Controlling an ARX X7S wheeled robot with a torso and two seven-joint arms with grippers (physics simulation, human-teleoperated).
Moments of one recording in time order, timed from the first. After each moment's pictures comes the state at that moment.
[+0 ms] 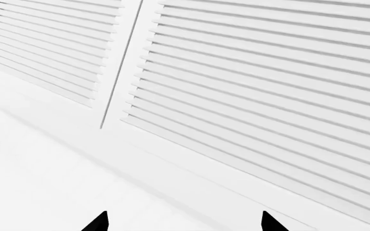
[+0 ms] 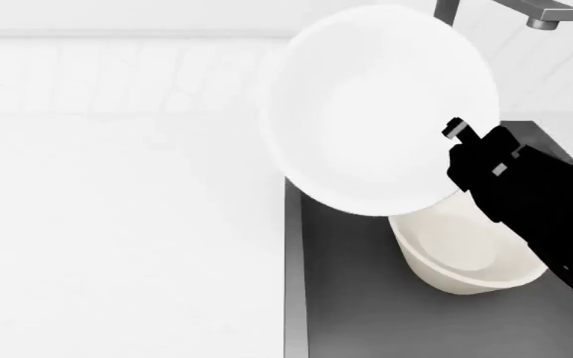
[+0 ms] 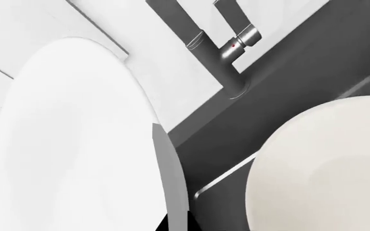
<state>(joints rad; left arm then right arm) -1.01 -1.17 -0.37 0.32 -1.73 -0.97 -1.02 1.36 1.17 -1.31 -0.62 2.21 -0.37 0.95</state>
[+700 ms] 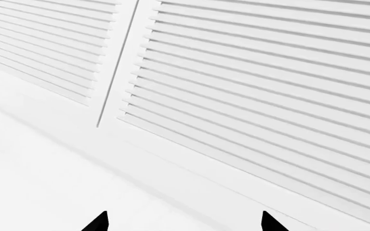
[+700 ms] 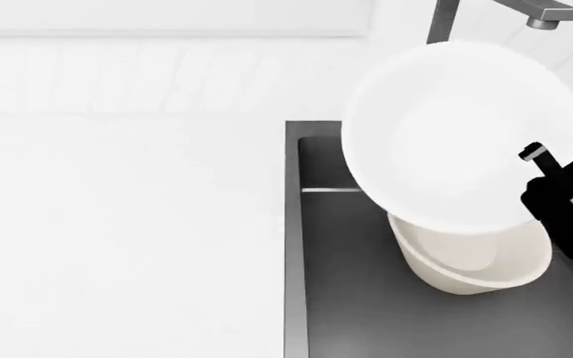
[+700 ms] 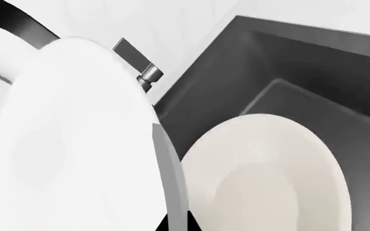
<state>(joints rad) -1.01 -1.16 -0.35 0.30 -1.69 -0.95 -0.99 1.29 1.38 -1.31 -0.66 2.23 -0.44 1.00</state>
